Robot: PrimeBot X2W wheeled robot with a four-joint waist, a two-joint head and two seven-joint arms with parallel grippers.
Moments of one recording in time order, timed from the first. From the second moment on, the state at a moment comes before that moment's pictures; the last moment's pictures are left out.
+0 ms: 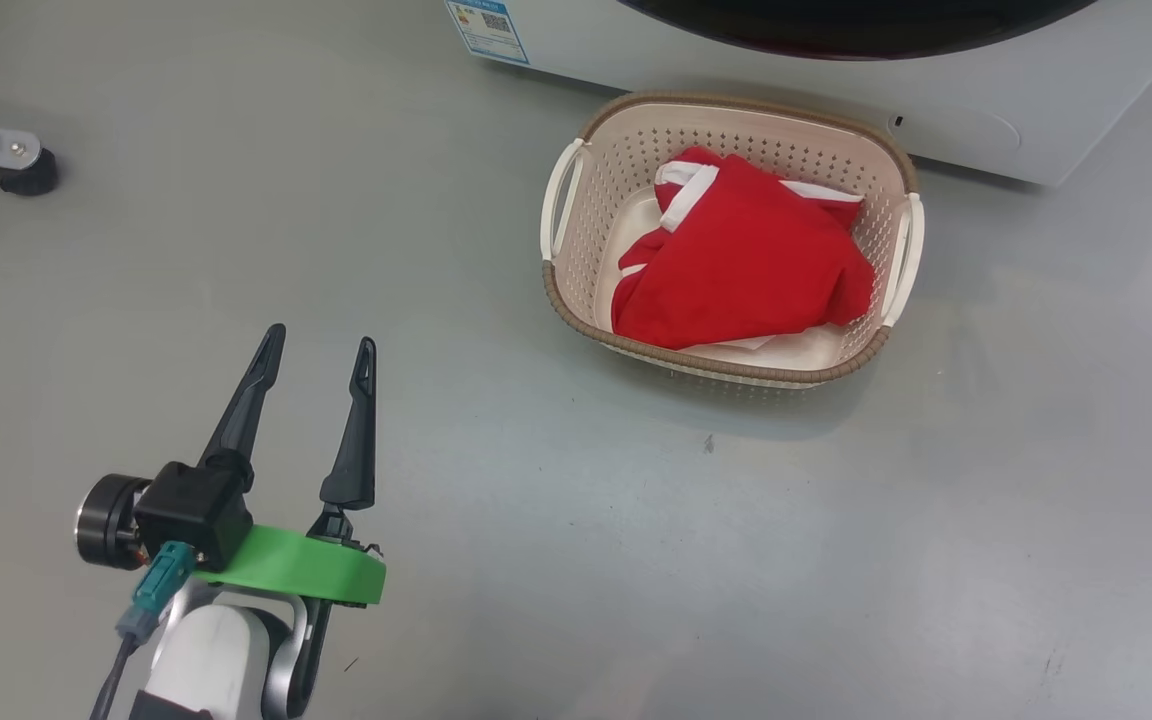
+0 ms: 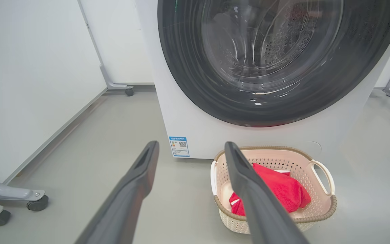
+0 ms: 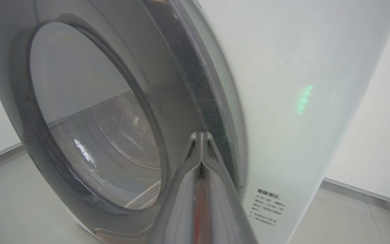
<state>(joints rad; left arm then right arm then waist) -0.19 0.03 -0.20 0.10 -0.25 -0.02 -0.25 -1.11 -0.31 0.13 0.80 0.17 0.11 -0.18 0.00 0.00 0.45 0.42</state>
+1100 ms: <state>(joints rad) -0.21 0.03 -0.16 0.09 -0.25 -0.01 -0.25 -1.03 -0.18 0.17 0.87 0.20 0.12 -0.25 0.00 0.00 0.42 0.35</state>
